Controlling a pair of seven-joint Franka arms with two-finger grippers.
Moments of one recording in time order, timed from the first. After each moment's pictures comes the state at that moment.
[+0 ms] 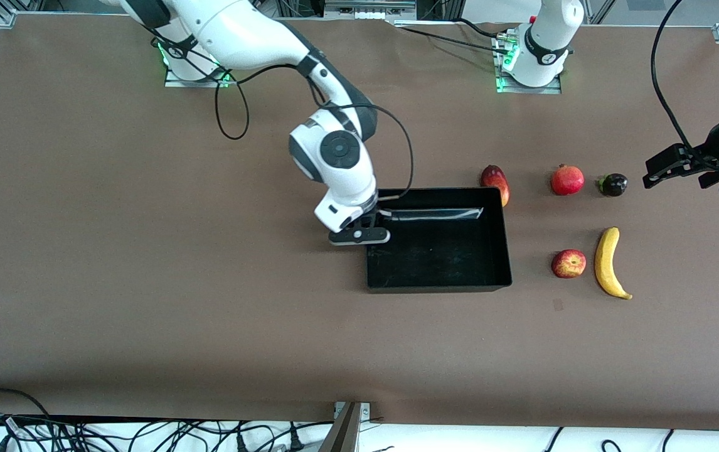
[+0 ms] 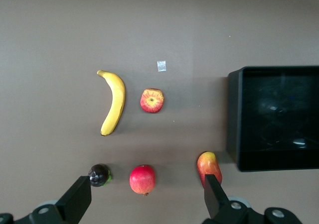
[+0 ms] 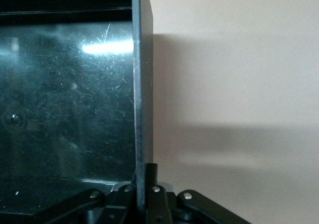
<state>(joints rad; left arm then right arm) 0.01 0.09 0.00 -1.52 -0.01 1.63 -0.01 0.76 0.86 0.02 -1.25 0.00 2.27 0.76</state>
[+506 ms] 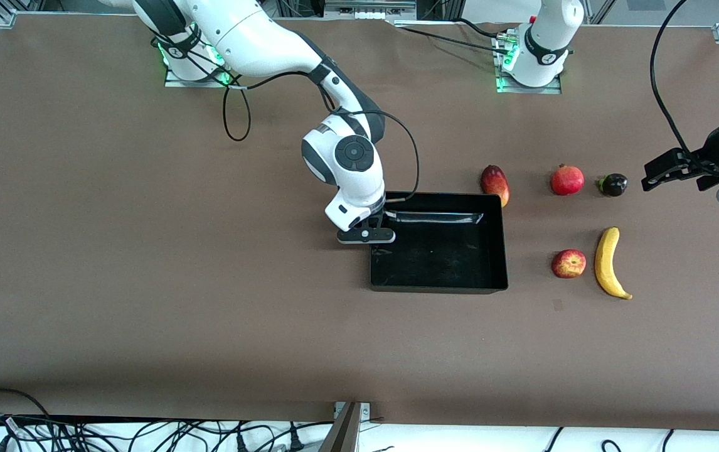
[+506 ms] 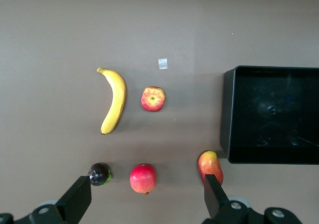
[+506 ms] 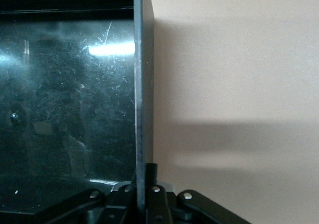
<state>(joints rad) 0.01 0.10 0.00 -1.52 -0.01 1.63 -0.01 0.78 0.91 0.00 -1.24 0.00 2.29 0.79</state>
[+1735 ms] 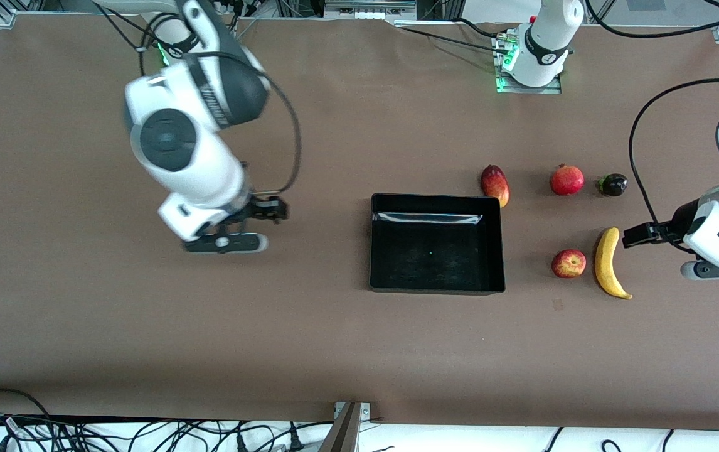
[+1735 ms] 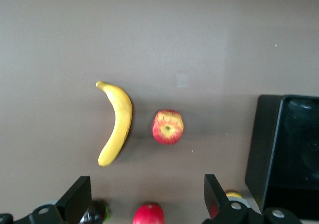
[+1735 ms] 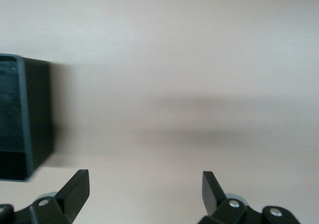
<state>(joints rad) 0.06 0.36 0.01 -1.53 -0.01 1.85 -0.01 0.48 0.51 -0.09 -1.20 0.05 1.65 0.34</state>
